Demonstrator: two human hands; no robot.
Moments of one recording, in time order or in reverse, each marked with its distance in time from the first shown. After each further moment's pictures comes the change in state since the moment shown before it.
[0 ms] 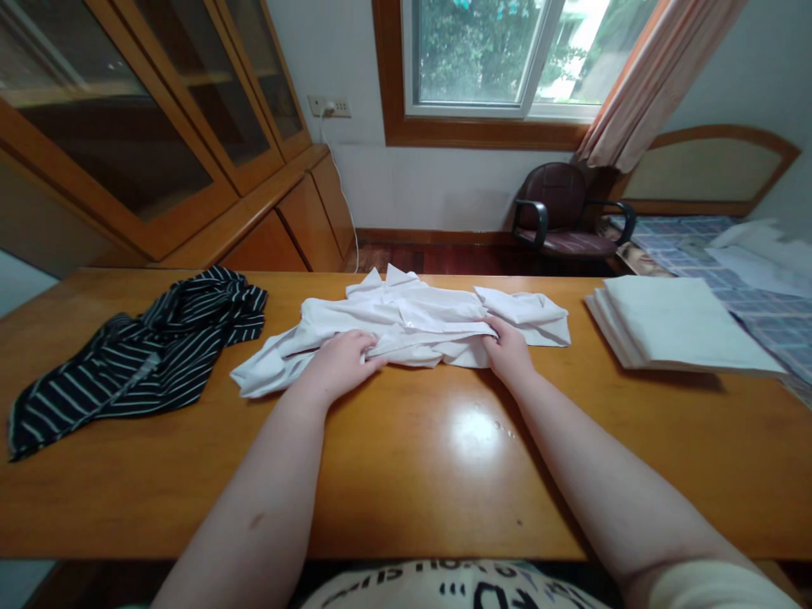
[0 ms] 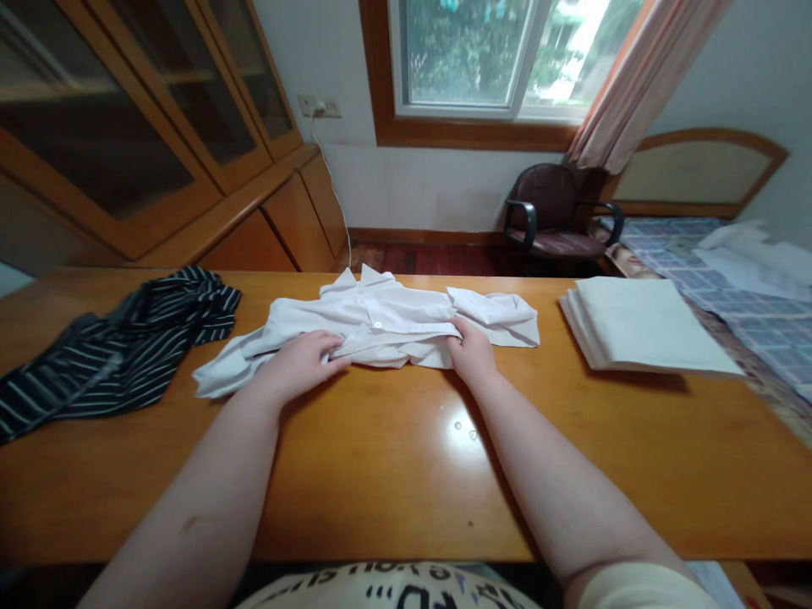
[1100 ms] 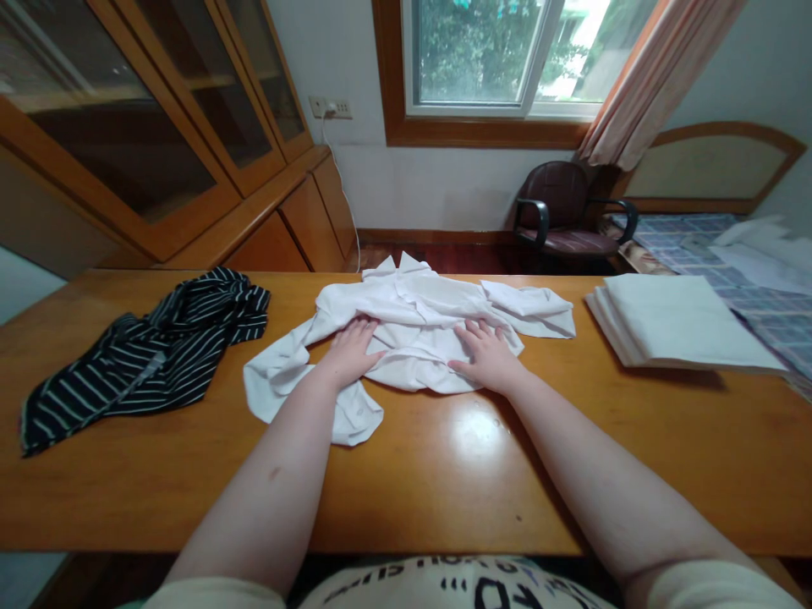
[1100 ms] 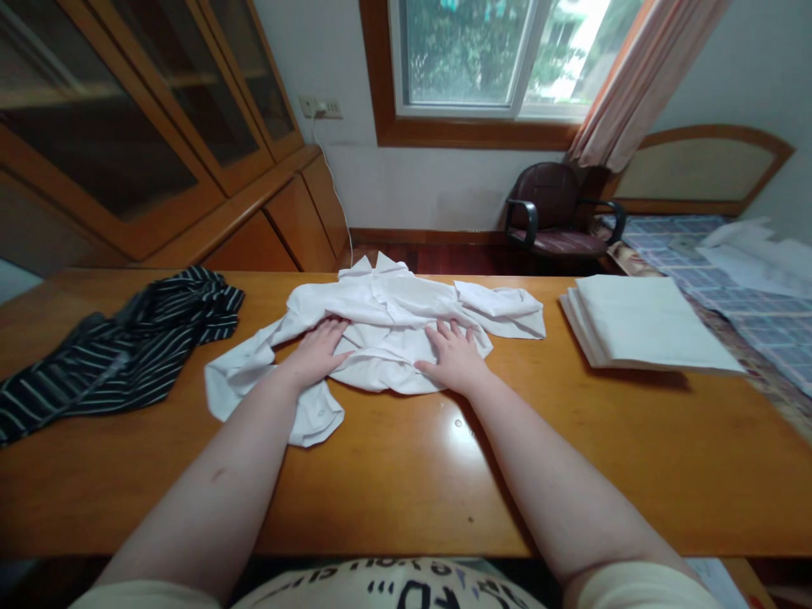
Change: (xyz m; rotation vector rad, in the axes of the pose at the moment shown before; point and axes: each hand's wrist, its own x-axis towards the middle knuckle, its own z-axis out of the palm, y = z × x) left_hand 0.019 -0.015 0.034 0.033 -0.136 -0.116; right_hand -0.010 -0.006 0.014 -0.421 -0.397 -0.143
